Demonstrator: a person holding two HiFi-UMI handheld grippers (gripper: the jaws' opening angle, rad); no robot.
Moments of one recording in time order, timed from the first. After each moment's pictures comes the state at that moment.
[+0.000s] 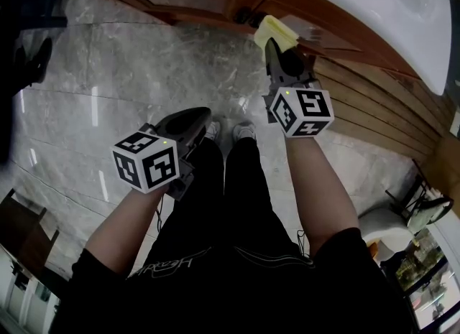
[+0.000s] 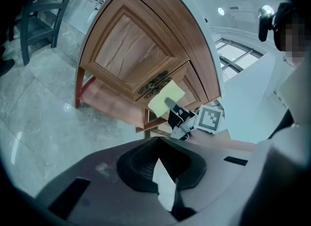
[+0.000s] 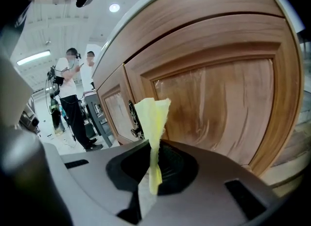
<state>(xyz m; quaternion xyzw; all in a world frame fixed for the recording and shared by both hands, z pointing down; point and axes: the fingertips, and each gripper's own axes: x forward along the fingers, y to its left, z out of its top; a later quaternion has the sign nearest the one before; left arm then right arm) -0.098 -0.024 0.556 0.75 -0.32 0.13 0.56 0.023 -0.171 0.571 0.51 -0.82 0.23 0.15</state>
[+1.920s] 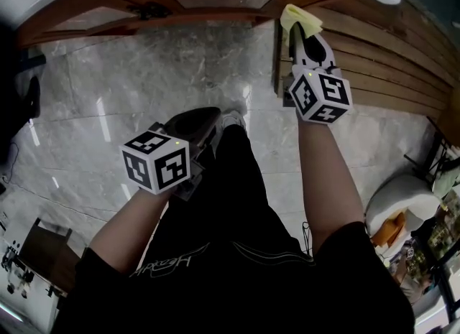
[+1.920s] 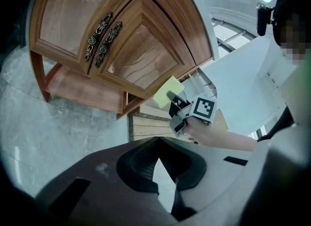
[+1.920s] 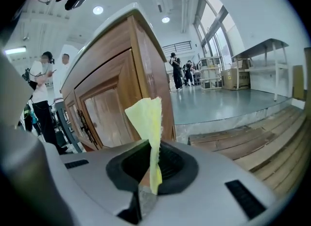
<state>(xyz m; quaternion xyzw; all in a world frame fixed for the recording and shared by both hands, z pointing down) 0.064 0.014 0.564 0.78 -0.23 0.21 0.55 0.252 -0.134 0.577 0.65 -0.72 0.22 0.12</state>
